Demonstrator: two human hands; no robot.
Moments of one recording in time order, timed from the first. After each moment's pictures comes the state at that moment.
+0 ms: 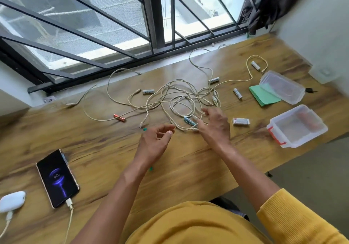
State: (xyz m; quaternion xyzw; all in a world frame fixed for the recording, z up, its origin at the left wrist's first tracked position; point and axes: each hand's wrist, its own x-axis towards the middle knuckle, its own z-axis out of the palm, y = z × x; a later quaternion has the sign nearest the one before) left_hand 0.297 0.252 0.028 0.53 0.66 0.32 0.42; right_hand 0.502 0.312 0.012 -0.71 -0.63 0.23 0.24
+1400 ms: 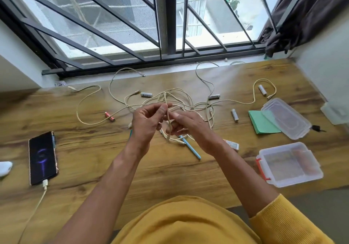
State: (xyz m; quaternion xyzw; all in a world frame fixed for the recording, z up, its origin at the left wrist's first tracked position) left_hand 0.358 0.301 0.071 0.34 0.57 0.60 0.45; right_hand 0.523 0.355 0.075 -0.35 -0.62 0.67 0.22
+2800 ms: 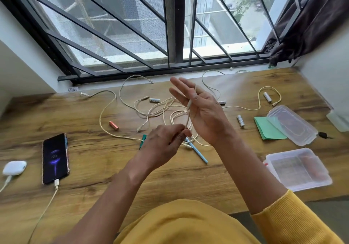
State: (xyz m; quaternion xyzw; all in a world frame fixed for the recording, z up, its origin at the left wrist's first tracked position) left_hand 0.362 0.267 0.081 0.69 0.62 0.29 0.22; right_hand 0.501 0.368 0.120 -0.17 -0.47 0.76 0.41
